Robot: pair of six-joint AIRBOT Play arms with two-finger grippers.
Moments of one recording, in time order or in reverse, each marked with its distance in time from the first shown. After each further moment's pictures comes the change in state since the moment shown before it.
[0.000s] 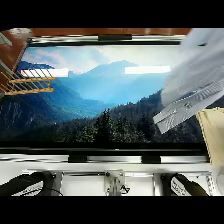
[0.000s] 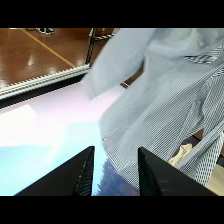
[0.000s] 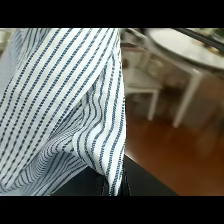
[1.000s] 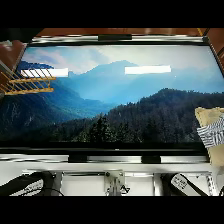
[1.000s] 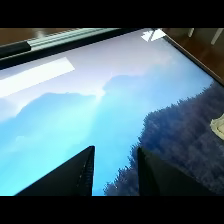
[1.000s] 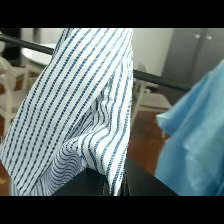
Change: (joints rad) left arm 0.137 0.001 0.001 0.113 -0.203 -0.031; right arm -0.447 -0.066 0.021 -0.066 -0.188 0.104
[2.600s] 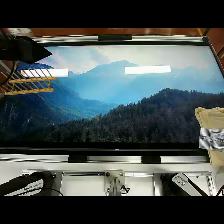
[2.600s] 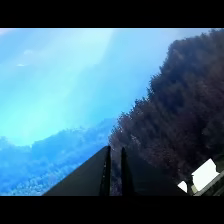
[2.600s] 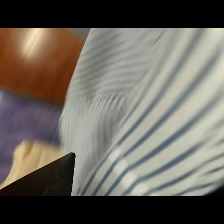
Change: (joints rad) left arm 0.007 -0.051 -0.005 0.174 -0.232 -0.101; right arm -0.211 0.022 -0.030 0.452 0.739 -0.101
